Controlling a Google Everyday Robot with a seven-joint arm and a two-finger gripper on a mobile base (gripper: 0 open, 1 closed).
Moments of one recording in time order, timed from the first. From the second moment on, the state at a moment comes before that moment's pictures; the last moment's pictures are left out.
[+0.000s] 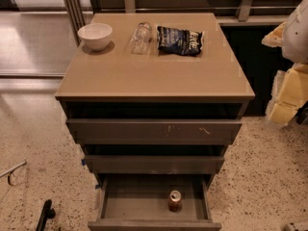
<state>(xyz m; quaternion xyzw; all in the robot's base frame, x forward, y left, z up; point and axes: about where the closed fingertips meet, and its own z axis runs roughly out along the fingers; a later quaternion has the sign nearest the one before) 0.438 -0.217 0.976 -0.60 0.78 -0.03 0.16</state>
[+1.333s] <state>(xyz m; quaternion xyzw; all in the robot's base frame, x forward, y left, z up) 0.426 -0.222 0.810 -0.57 0.80 0.05 0.17</state>
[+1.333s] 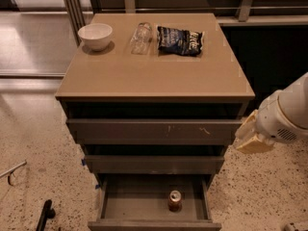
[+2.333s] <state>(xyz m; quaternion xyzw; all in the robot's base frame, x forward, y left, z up) 0.413 -0.224 0.703 -0.54 0.81 0.12 0.18</state>
